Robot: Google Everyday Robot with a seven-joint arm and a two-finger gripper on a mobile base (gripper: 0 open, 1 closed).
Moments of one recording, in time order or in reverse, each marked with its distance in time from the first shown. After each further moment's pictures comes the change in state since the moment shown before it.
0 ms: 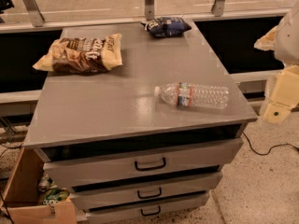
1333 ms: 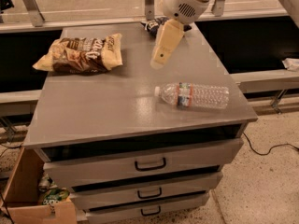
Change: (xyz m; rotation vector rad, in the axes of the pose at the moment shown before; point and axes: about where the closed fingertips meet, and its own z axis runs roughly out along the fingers) arm -0.220 -0.109 0.064 0.019 -0.345 -0.175
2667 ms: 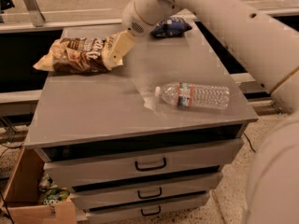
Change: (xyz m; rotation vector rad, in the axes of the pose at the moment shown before) arm -0.071 -0.063 0.125 0.095 -0.221 0.072
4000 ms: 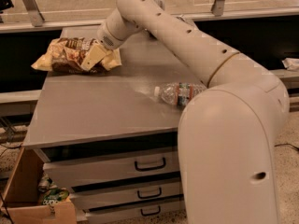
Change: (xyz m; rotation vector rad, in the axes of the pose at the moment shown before) arm -0.016 -0.008 0.133 -0.070 -0.032 0.137
